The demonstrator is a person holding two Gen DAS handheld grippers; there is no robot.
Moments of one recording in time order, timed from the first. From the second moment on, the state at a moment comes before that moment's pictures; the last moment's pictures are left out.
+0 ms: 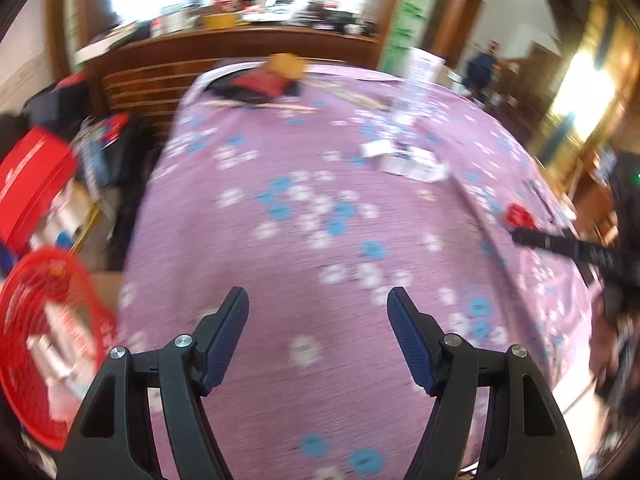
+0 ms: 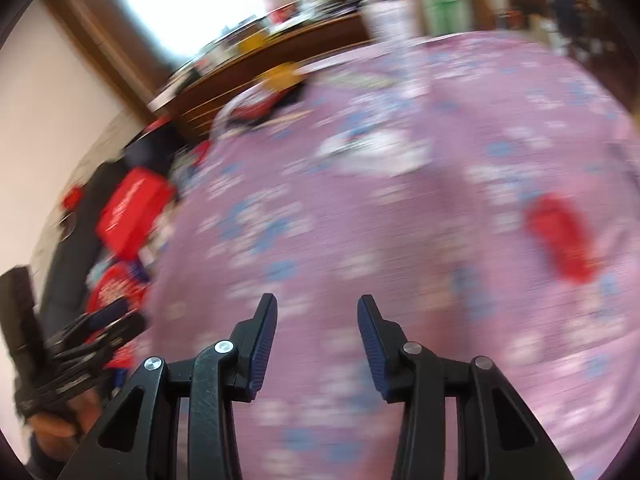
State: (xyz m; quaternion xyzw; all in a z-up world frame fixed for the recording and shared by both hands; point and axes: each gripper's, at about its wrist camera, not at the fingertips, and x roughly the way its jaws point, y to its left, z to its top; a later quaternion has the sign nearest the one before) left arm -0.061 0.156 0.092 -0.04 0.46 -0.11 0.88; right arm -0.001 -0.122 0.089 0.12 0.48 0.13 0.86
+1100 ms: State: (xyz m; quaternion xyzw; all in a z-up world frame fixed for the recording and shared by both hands) left arm 0.206 0.010 0.025 -0.05 0.57 -0.19 0.80; right arm -0.016 -0.278 0.057 0.20 0.50 0.10 0.84
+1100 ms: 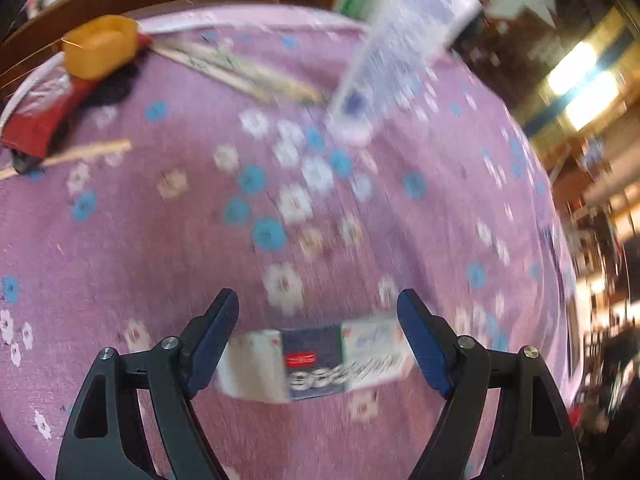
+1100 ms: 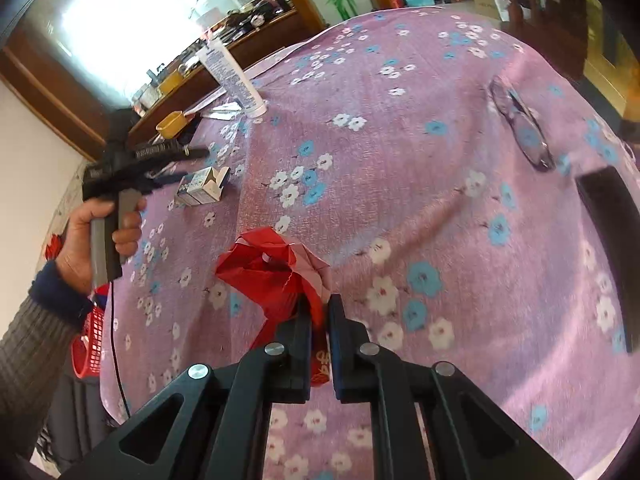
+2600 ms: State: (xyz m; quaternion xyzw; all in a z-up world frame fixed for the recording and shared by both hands) left arm -0.080 0.073 0.074 0.00 0.45 -0.06 0.89; right arm -0.056 -0.108 0.066 0.02 0.50 0.13 0.86
